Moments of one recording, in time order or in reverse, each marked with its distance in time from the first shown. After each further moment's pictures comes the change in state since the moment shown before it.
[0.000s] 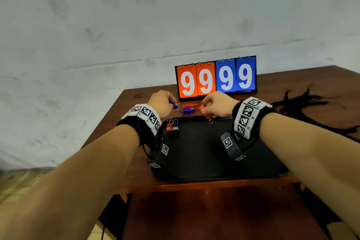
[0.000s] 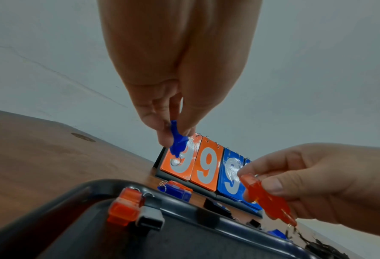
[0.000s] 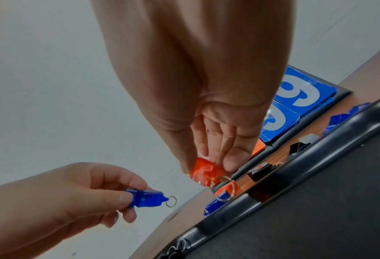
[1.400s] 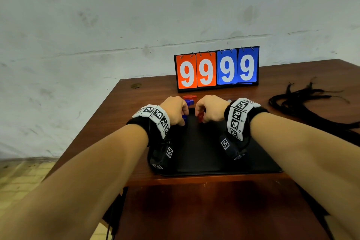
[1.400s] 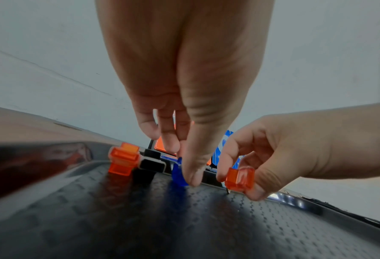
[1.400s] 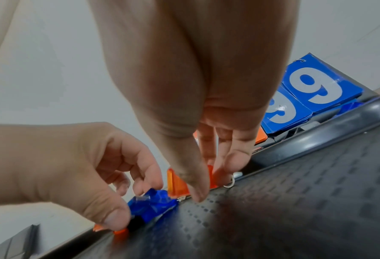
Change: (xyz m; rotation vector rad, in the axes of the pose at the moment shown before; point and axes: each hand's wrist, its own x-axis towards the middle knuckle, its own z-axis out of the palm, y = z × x) left_hand -0.007 0.008 0.036 0.221 -0.350 0.161; right_hand 0.013 0.006 0.027 -0.384 -0.216 -0.126
